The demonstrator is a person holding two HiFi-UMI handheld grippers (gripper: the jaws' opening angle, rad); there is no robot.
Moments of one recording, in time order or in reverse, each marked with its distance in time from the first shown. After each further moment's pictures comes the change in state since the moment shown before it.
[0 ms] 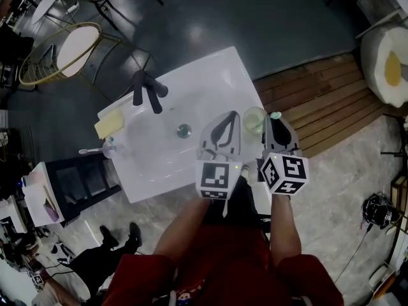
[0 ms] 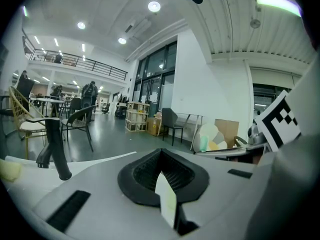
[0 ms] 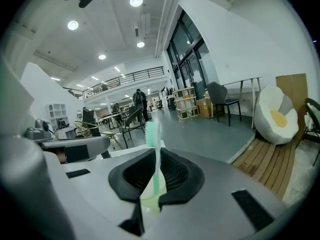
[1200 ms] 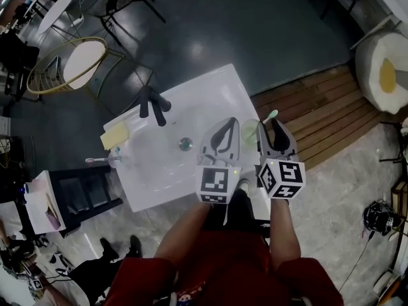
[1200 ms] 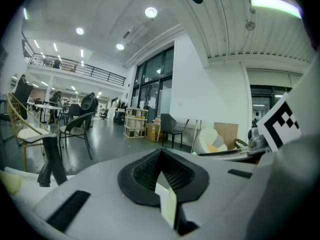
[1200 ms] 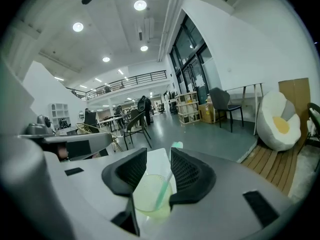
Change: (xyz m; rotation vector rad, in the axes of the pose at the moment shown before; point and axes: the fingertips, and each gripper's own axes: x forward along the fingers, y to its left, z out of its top) left arm -0.004 0.001 0.032 0.029 -0.063 -0.009; right arm -0.003 0.011 0.025 -0.032 -0.046 0.017
